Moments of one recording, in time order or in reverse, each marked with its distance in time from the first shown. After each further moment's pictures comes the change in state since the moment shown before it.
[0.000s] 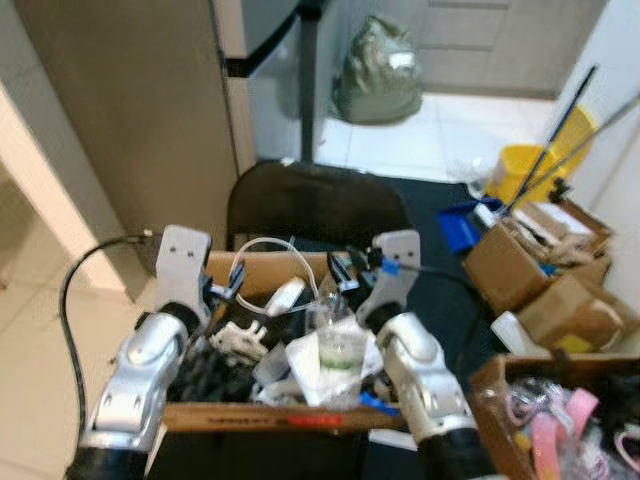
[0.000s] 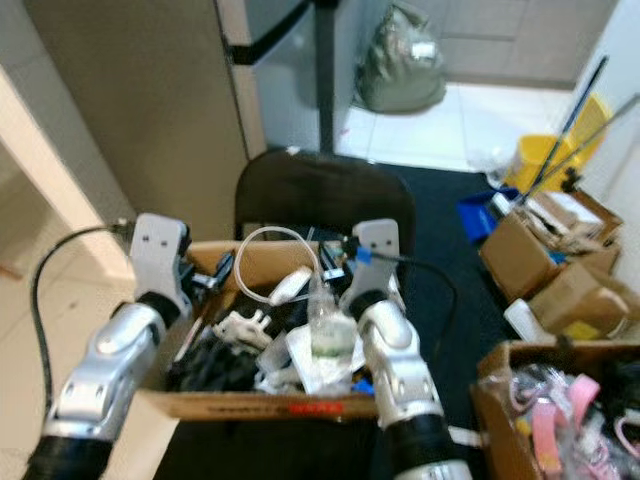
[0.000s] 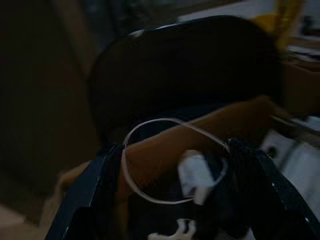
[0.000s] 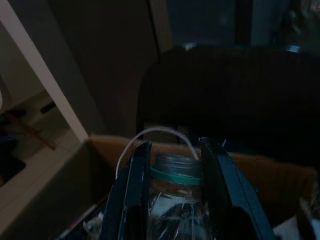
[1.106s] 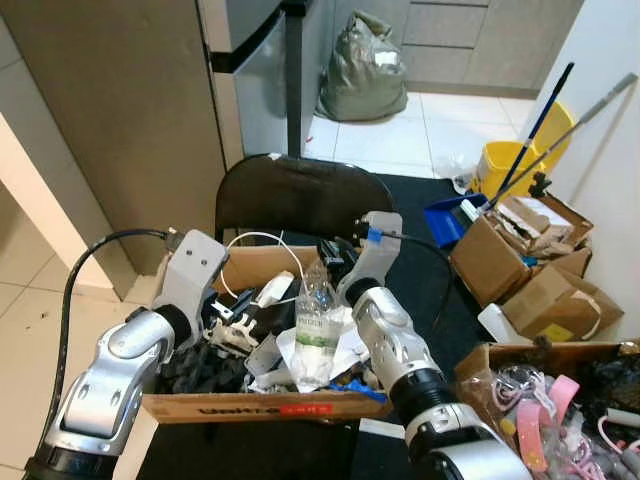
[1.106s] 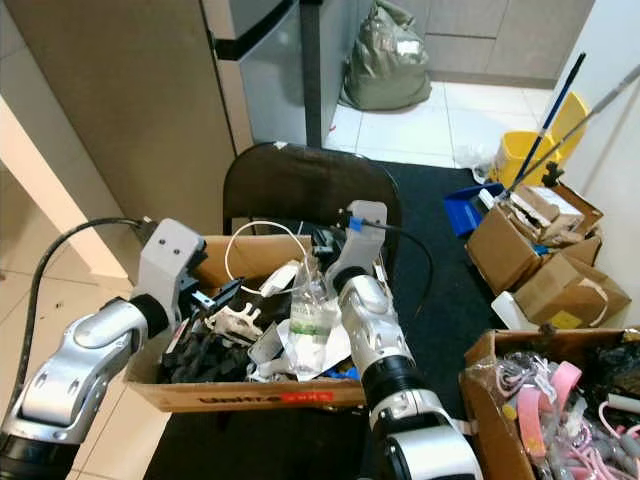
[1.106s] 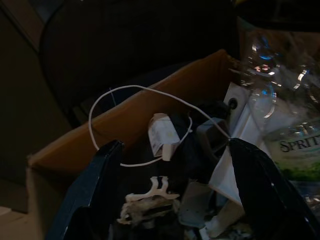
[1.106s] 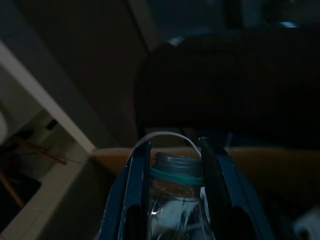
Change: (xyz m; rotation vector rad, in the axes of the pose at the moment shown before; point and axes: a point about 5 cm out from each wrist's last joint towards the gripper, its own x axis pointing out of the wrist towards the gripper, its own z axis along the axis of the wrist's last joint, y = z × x) left arm -0.011 -0.002 -0.004 0.042 0.168 -0.134; right arm 0.051 0.005 0.001 0.169 0.026 -0.042
